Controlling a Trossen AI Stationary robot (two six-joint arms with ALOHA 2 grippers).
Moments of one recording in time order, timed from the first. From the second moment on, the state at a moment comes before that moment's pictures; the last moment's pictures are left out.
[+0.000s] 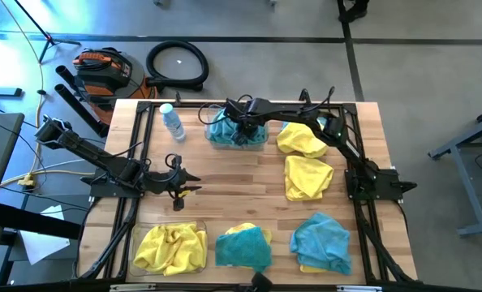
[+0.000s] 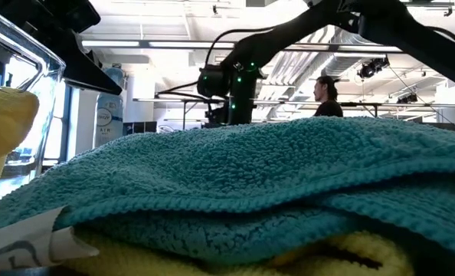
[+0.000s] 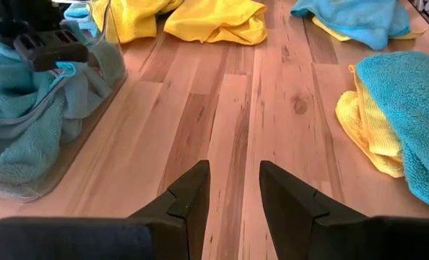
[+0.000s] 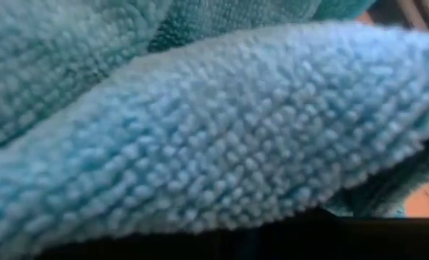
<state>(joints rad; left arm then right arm) -0.41 0.88 0.37 -0.06 -0.50 -0.26 -0.39 2.36 2.00 -0.96 0.19 0.23</state>
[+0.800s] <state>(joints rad) -0.41 0.88 0.37 -0.06 -0.50 -0.28 -0.31 2.11 2.03 -1.10 0.21 0.34</state>
